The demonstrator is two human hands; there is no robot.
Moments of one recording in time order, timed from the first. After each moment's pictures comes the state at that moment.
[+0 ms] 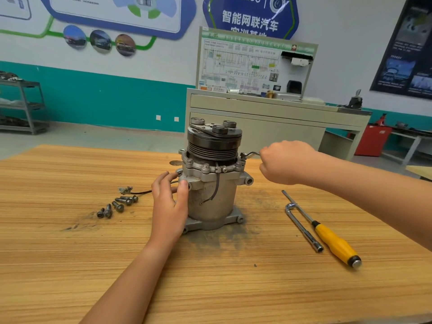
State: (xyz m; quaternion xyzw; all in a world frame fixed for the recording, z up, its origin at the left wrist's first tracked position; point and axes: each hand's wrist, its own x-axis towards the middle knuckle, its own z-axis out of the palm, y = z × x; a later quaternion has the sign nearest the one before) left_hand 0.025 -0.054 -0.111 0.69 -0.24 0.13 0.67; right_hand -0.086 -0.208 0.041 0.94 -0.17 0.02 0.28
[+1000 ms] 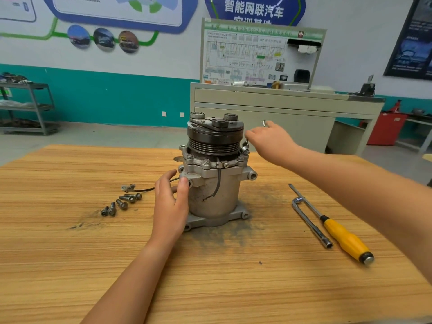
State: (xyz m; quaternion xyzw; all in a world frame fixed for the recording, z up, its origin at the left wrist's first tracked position) left_hand 0.029 -0.054 -0.115 0.71 -0.23 0.12 0.66; right_hand -0.015 -0.271 0.016 0.93 -0.05 0.16 0.33
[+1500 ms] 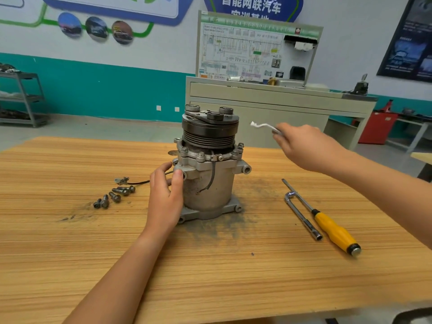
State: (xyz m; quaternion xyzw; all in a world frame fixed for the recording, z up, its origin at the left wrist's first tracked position) left_hand 0.028 -0.056 -0.113 0.71 -0.23 0.11 0.66; right_hand -0.106 -0.256 0.029 0.96 -0.15 0.22 0.10
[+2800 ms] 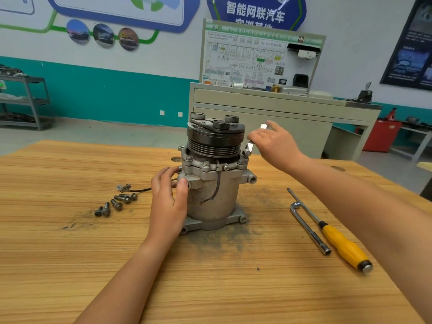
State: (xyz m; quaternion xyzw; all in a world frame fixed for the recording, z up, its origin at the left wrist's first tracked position) left_hand 0.028 -0.055 -0.107 0.71 -0.27 0.16 0.64; right_hand -0.025 -0.287 0.005 0.88 0.07 0.35 0.30
